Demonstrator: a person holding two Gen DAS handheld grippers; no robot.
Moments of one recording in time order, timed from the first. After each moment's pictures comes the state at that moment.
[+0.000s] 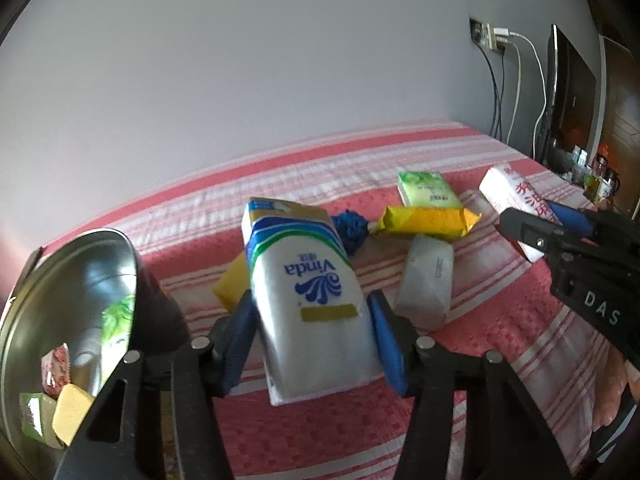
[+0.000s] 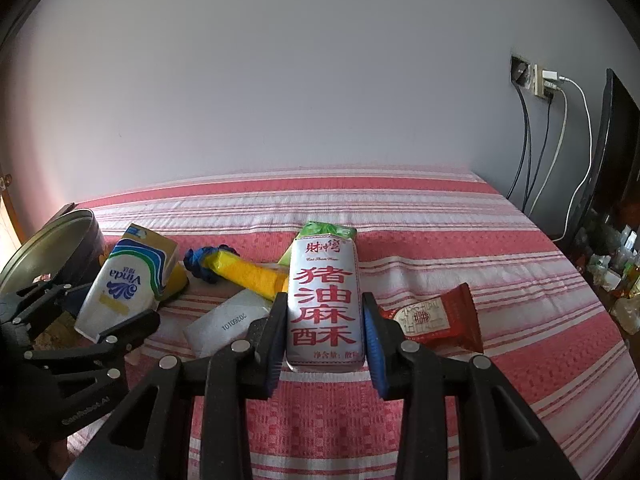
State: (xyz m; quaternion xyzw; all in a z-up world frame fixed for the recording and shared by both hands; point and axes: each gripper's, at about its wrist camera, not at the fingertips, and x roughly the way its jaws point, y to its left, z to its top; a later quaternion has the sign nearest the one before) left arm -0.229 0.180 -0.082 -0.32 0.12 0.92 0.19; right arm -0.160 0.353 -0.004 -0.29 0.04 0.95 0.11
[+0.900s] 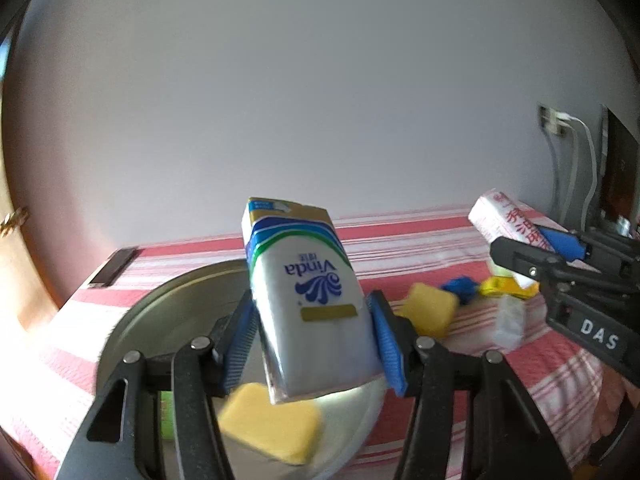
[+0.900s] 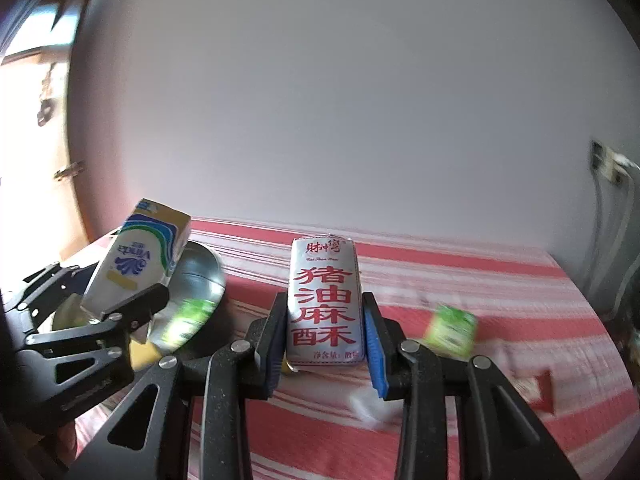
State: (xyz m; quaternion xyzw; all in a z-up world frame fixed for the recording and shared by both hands) left arm -0.216 0.046 -0.020 -0.22 0.05 0.97 0.07; right arm -0.182 0.237 0.059 -0.22 -0.02 0.98 -0.04
